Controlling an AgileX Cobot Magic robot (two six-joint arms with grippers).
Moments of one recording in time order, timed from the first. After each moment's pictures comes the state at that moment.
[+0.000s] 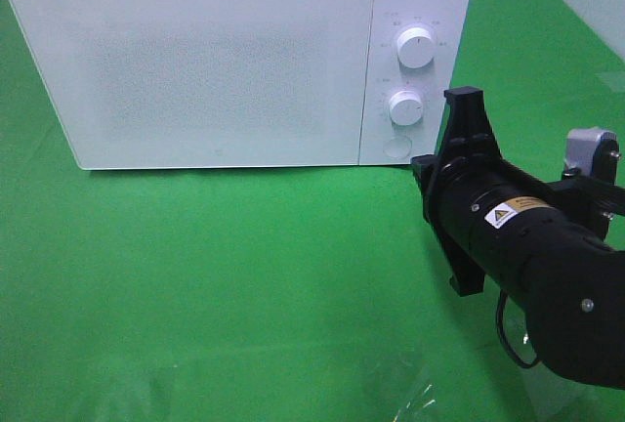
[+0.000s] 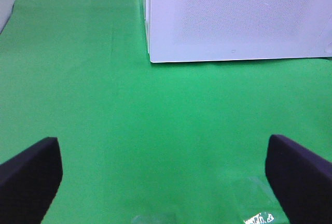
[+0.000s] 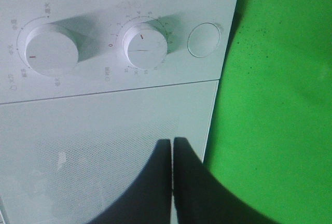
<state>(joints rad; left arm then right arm) -0.02 0.00 -0.51 -0.14 1.04 0.09 0.89 1.66 -0.43 0.90 -0.99 1.13</state>
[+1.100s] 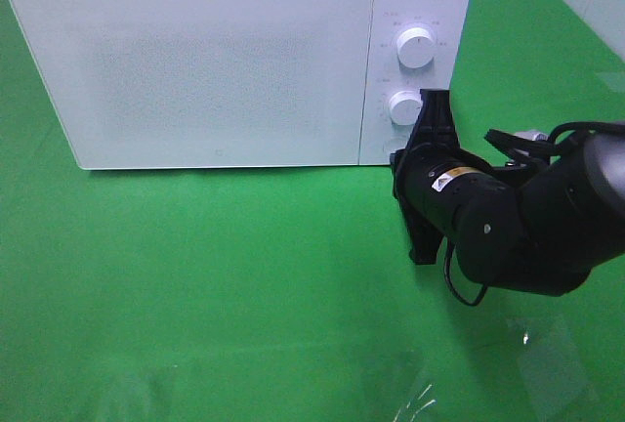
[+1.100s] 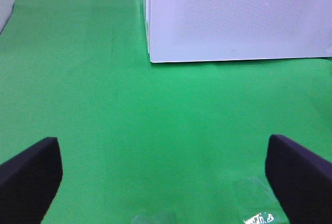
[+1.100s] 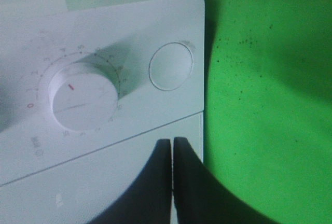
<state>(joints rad) -0.02 0.00 -0.51 -0.14 1.04 0.09 0.68 1.93 -0.65 0.68 -0.88 1.36</state>
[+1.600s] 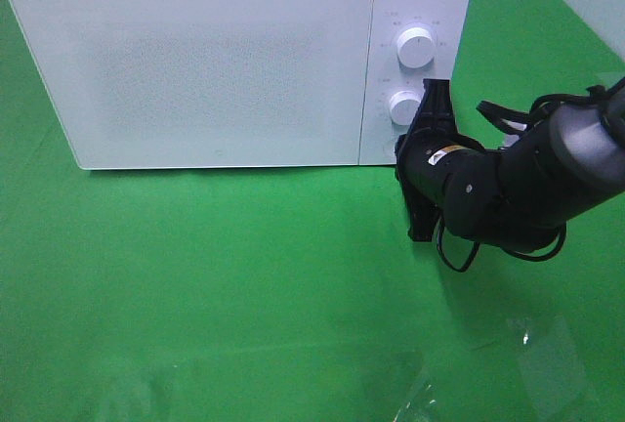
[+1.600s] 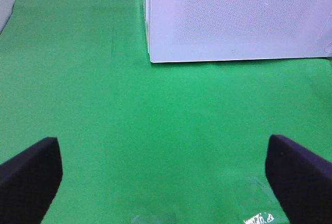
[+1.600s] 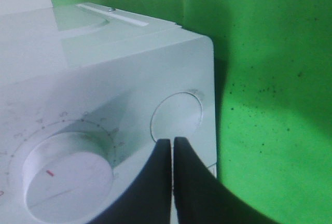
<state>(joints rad) -0.02 0.00 -0.51 -0.14 1.04 0.09 0.58 2.02 -0.77 0.66 -0.81 1.36</state>
